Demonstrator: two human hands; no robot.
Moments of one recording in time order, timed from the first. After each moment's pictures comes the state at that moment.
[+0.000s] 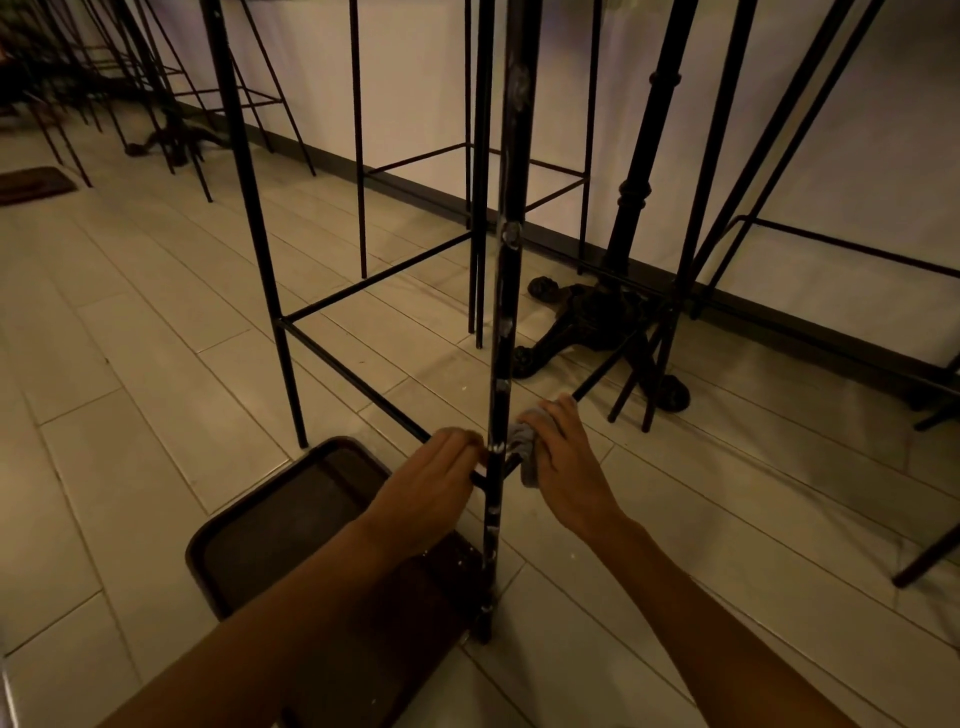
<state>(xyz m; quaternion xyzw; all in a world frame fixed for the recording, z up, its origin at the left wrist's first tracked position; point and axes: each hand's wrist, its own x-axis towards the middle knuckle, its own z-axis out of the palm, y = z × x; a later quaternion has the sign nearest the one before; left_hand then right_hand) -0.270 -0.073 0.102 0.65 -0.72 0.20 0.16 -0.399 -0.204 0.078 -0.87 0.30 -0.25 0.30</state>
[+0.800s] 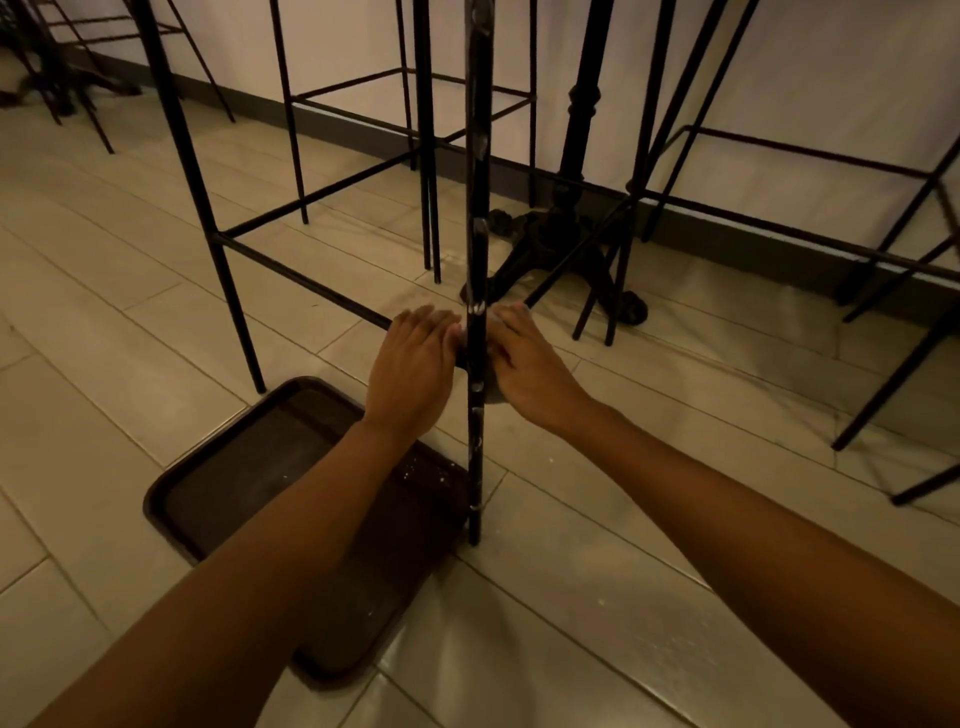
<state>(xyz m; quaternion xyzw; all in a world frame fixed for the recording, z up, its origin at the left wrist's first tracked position) -0.275 -0.087 0.071 0.74 -0.62 0.12 0.22 -0.395 -0.175 0.068 -0.89 0.28 -0.24 0.28</state>
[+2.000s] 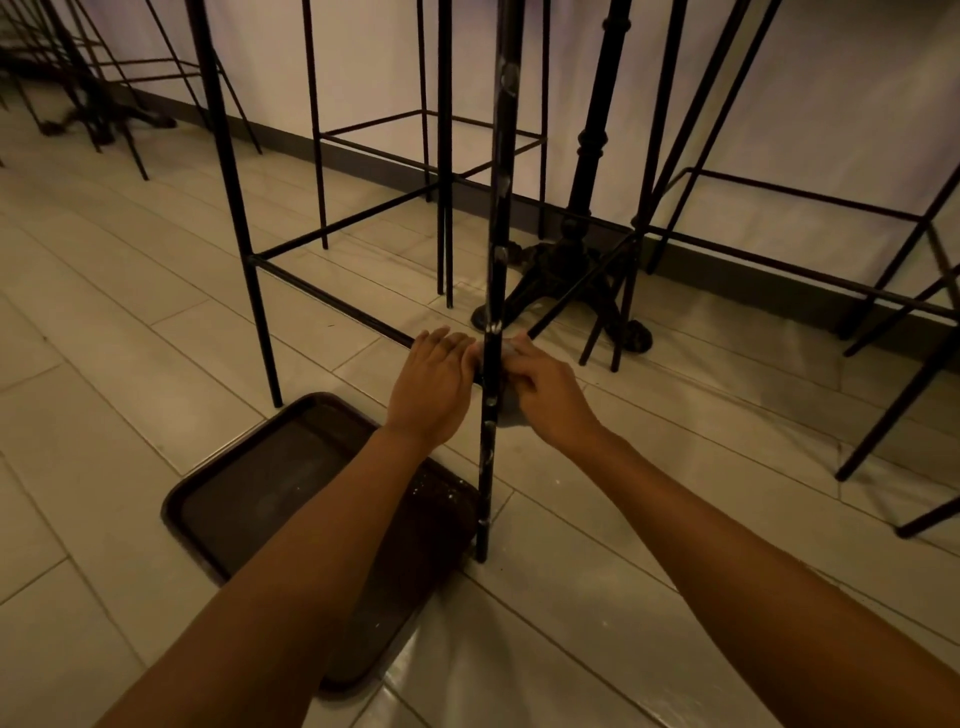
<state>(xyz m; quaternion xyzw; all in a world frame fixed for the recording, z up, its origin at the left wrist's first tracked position) -0.275 -0.089 0.068 0.75 -0.61 0.06 0.24 -0.410 -0.146 0.093 -0.87 0.30 -0.25 0.31</state>
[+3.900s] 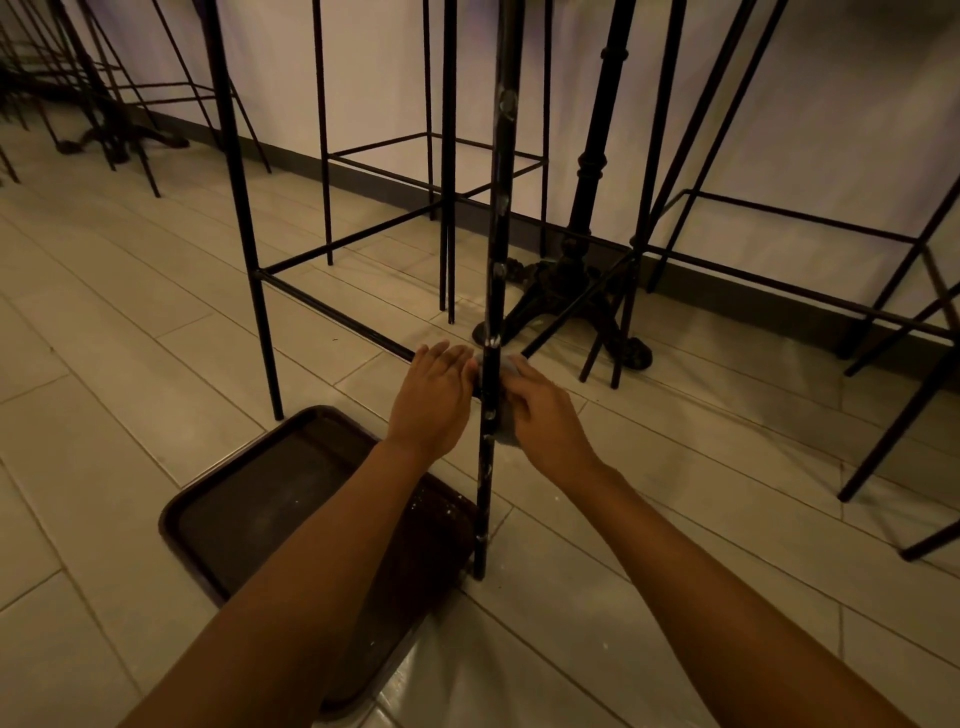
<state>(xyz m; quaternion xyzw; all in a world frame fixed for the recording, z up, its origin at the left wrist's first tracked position) -0.277 -0.088 0.071 0.76 -0.59 0.04 0.26 -0.414 -0.133 0.088 -0.86 0.30 -0.28 0.30</state>
